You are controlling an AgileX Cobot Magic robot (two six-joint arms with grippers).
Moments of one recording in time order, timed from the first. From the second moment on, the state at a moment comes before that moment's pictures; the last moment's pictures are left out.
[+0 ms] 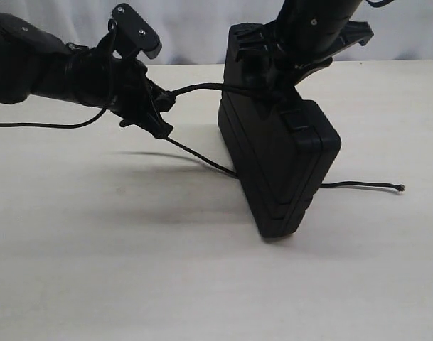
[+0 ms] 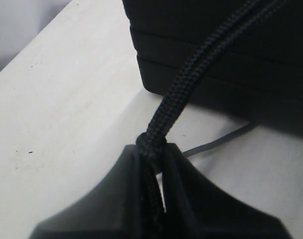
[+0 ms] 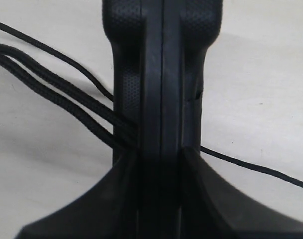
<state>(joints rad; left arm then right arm) -0.39 1.77 -1.07 -1.14 0.29 1.54 0.43 1.81 -1.69 -0.03 1.18 0.22</state>
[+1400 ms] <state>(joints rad) -0.65 1.79 -1.19 -1.22 0.23 1.55 0.43 1.81 -1.69 -0.01 1.18 0.22</state>
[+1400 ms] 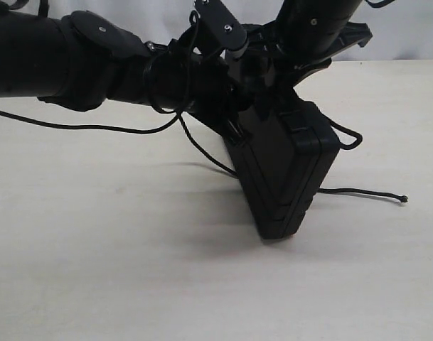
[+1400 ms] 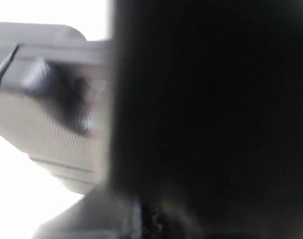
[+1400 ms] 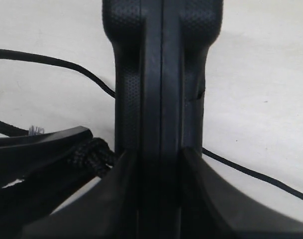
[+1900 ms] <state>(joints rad) -0.65 1.83 -1.19 -1.65 0.35 2.09 0.43 1.81 -1.69 -0.02 1.19 0.22</state>
